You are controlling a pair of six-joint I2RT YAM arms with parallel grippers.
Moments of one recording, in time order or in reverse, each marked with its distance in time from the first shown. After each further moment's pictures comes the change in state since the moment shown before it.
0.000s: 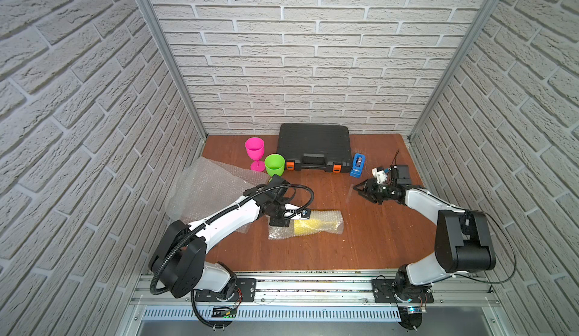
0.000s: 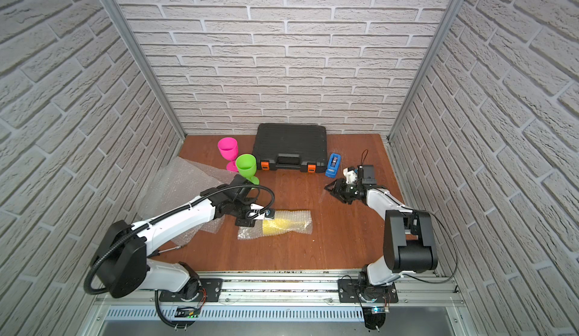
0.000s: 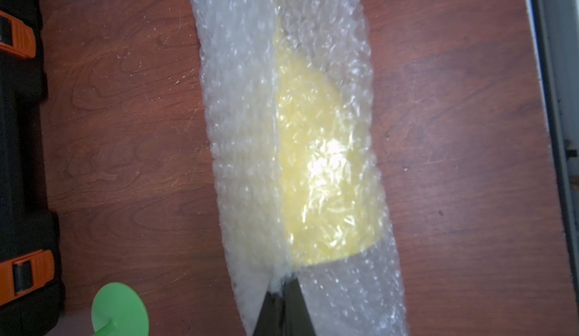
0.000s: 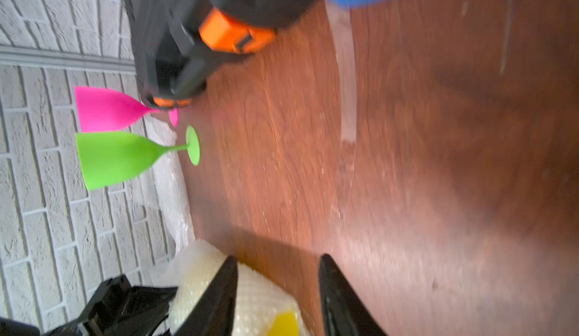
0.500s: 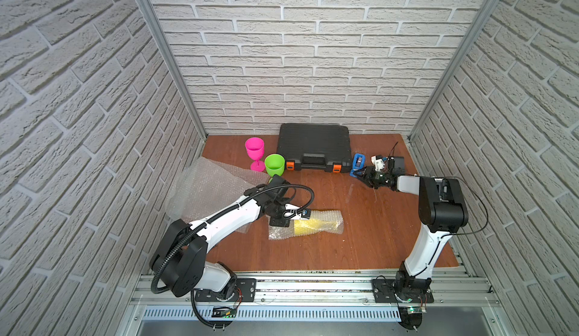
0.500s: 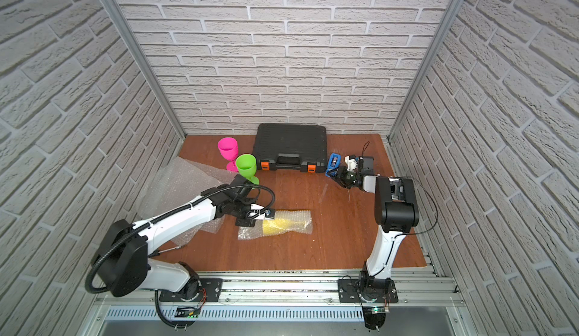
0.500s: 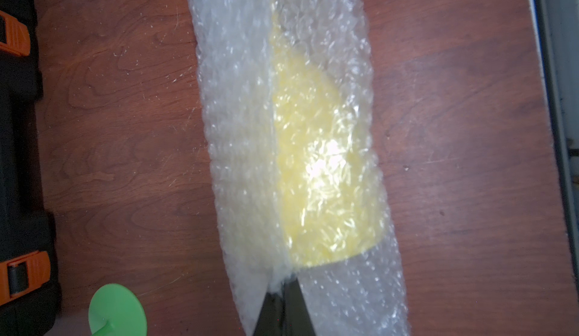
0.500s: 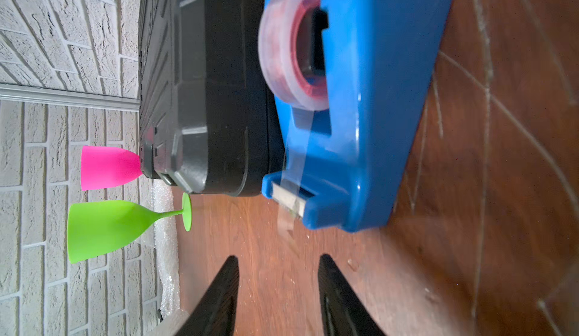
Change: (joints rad) left arm 0.000 0.011 0.000 0.002 -0.001 0.001; right arm -0.039 0.372 0.173 0.293 -0.078 0.024
